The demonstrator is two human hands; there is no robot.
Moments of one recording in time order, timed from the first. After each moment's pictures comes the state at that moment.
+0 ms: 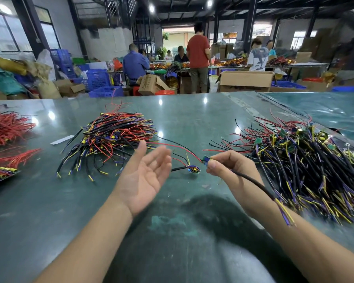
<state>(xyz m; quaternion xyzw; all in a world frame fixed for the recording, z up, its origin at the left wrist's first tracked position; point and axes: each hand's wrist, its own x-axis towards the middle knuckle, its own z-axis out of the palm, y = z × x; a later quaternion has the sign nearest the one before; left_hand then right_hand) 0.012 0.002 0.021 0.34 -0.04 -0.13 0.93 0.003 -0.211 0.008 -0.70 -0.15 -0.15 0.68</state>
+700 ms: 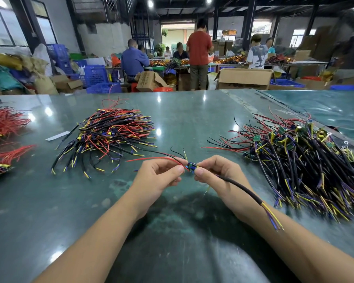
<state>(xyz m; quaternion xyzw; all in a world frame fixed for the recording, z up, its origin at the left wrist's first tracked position) -0.001 -0.026 0.009 0.72 -0.13 0.03 0.68 -0.003 -0.199 -0.004 -0.70 -0.18 -0.08 0.68</state>
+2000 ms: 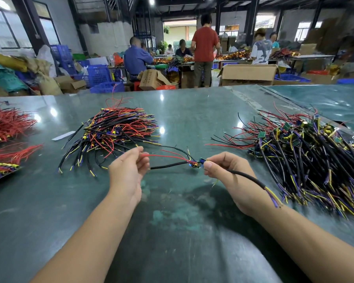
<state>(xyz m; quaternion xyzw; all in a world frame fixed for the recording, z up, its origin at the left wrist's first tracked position) 0.021 0.004 0.015 0.48 0.14 0.16 0.85 0.008 -0.205 -0.009 -0.69 -0.12 -0.09 0.71</state>
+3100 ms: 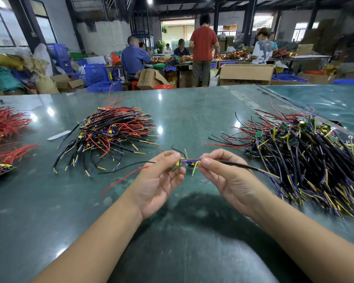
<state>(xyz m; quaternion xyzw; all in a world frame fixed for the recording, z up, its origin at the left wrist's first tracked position) -0.006 -0.031 0.018 0.45 -0.06 -0.10 0.88 -0.005 -0.198 0.009 -0.45 -0.10 0.04 0.89</state>
